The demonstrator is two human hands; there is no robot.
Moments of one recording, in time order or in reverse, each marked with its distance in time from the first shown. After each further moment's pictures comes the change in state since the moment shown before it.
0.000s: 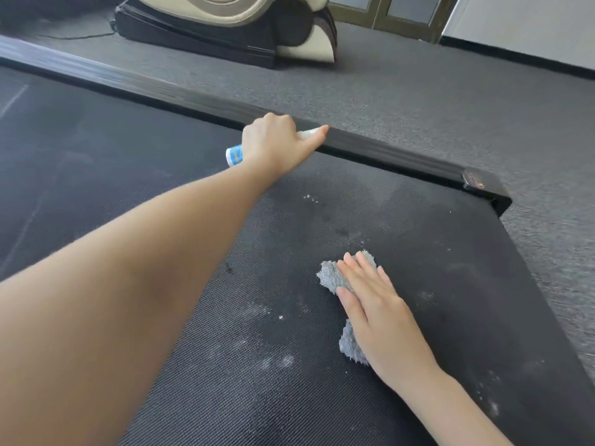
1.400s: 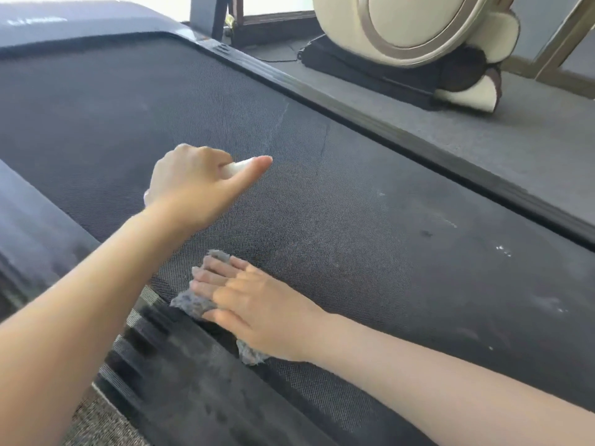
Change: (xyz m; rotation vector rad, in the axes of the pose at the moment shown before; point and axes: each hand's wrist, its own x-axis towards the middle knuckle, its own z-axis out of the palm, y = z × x) left_hand -0.217 -0.282 -0.250 0.063 0.214 -0.302; right_hand 0.037 -0.336 0.132 0.026 -0.383 -1.136
